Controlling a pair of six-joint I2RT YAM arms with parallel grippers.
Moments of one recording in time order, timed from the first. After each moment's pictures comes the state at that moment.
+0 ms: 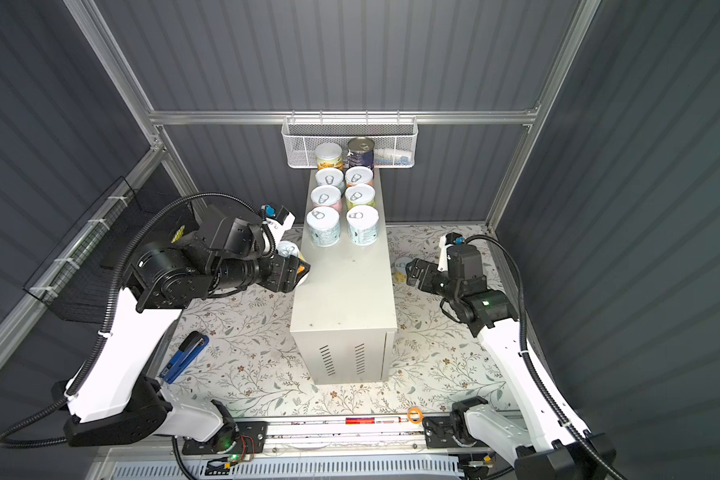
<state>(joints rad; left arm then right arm) -0.84 1.47 2.12 -1.39 -0.15 -0.23 0.25 1.04 1.08 -0.62 -0.09 0.47</state>
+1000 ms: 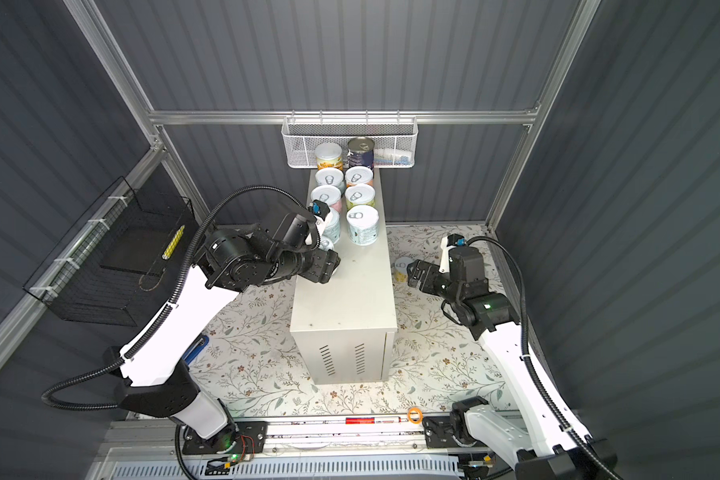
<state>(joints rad) -0.90 1.66 2.20 -1.31 -0.25 -0.22 0.24 1.03 1.05 -0.61 -0.09 0.47</state>
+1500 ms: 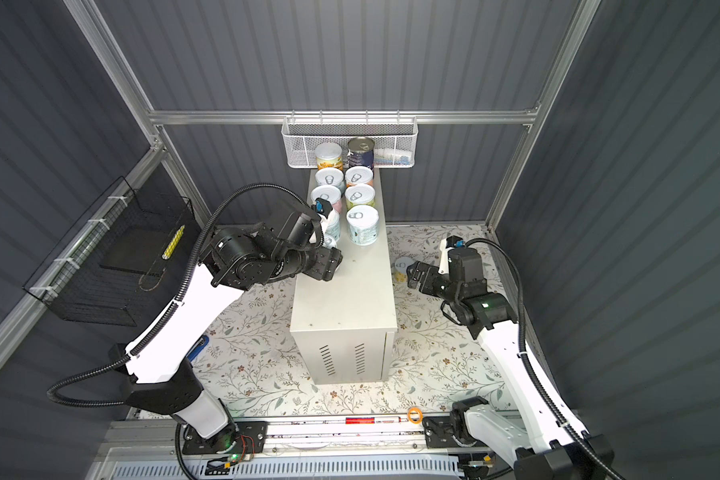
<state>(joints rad) -0.90 1.67 2.21 -1.30 -0.28 -0.23 0.23 1.04 1.04 -0.59 -0.11 0.47</state>
